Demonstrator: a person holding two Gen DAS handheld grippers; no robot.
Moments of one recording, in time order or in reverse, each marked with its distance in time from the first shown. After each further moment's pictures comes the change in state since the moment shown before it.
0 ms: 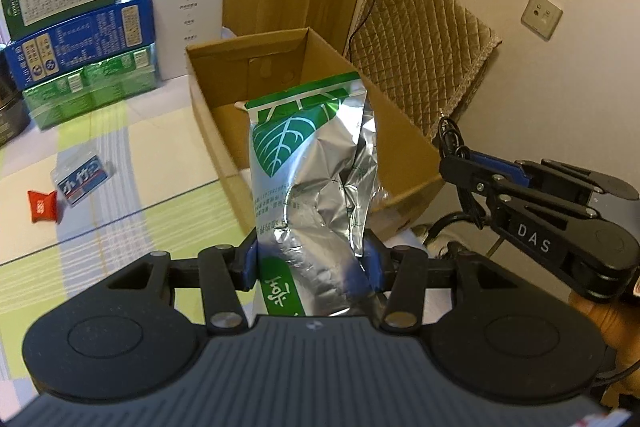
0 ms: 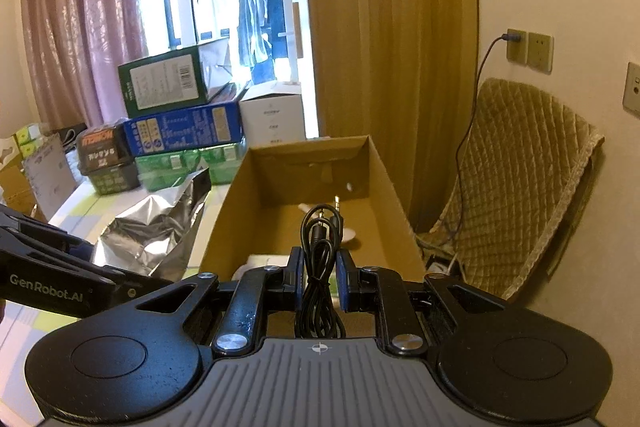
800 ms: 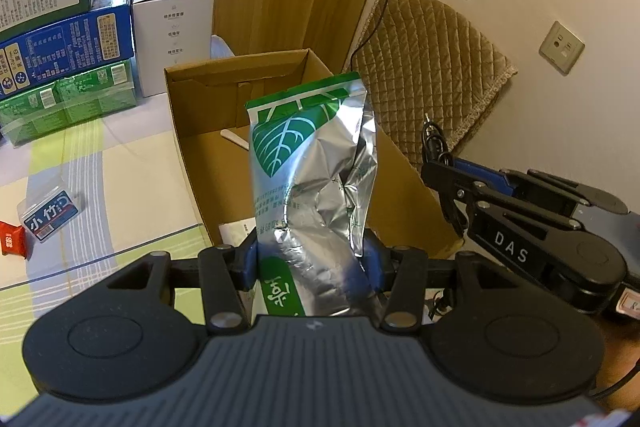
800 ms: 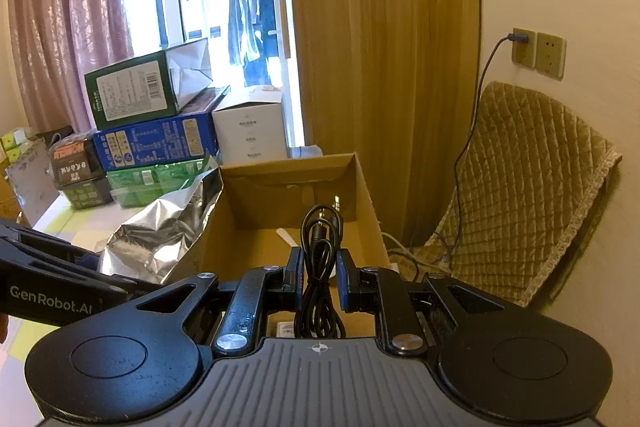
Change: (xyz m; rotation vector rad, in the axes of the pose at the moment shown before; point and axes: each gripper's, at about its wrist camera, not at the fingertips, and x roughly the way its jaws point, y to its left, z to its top) left arm 0.052 0.006 0.056 -0.057 -0.007 -0.027; right arm 0.064 -0.032 0.039 0.002 0.013 -0.008
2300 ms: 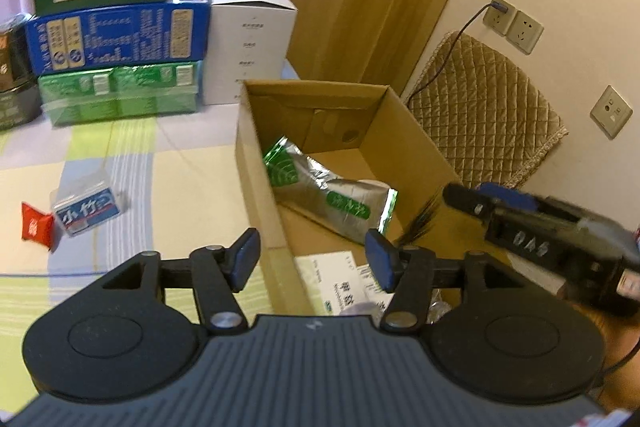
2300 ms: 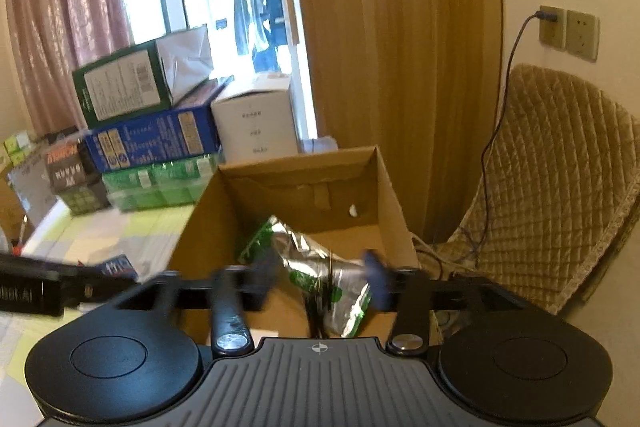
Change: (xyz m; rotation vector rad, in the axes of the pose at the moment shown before) left arm 0.004 0.064 -0.004 -0.153 -0.106 0.082; right arm 0.062 -0.004 0.012 0.033 0.023 0.050
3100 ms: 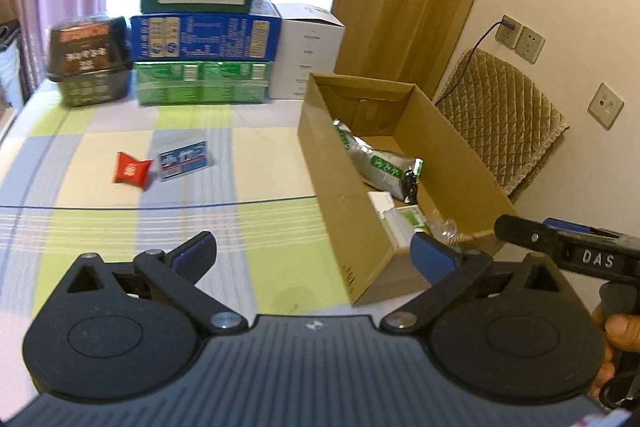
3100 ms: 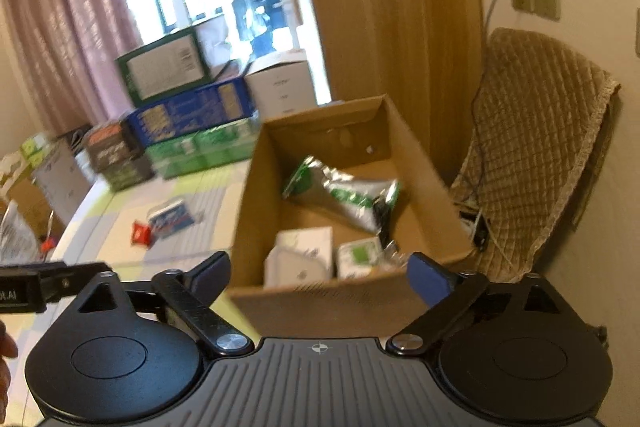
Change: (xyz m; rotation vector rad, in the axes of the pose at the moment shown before) left arm -0.125 0.023 -0.094 -0.016 -0.093 0.114; right arm -0.116 0.056 -0.057 0.063 0.081 0.009
